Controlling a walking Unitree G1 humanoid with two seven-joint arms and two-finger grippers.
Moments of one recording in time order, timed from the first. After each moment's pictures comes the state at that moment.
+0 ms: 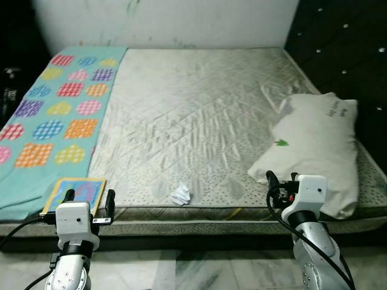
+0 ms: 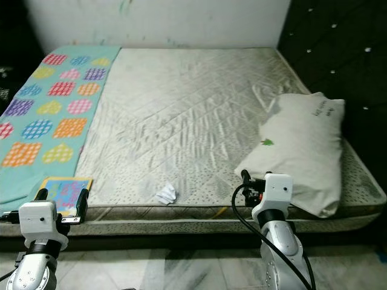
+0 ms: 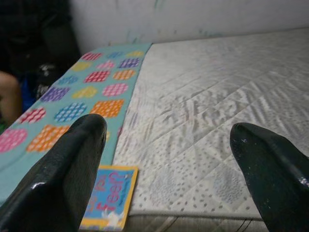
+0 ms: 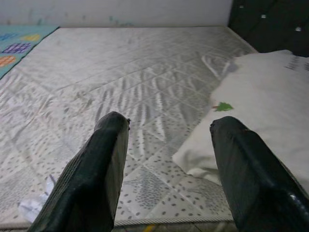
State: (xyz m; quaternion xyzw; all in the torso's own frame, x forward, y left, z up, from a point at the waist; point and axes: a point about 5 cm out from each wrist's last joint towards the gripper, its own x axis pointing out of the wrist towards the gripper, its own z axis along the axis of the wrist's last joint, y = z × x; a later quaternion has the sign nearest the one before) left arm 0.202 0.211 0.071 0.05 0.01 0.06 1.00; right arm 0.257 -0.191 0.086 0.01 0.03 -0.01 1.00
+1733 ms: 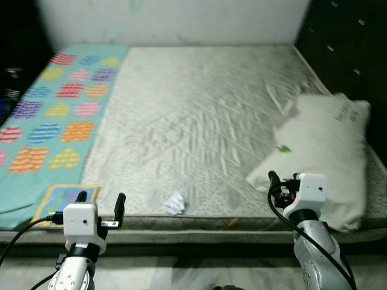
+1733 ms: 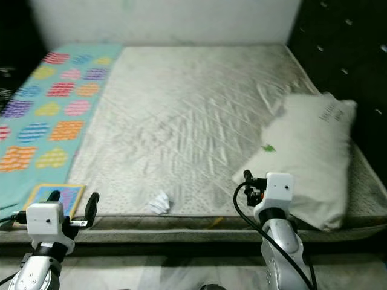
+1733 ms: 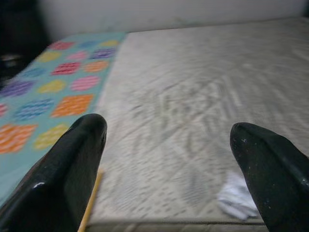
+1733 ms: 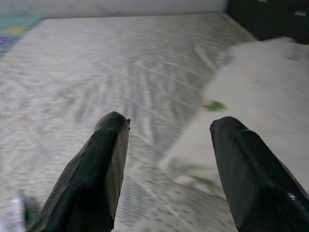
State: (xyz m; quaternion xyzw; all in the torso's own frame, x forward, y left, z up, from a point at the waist) left arm 0.201 0.198 0.075 0.04 0.02 0.01 1.00; right arm 0.260 -0.196 0.084 0.01 0.05 -0.03 1.00
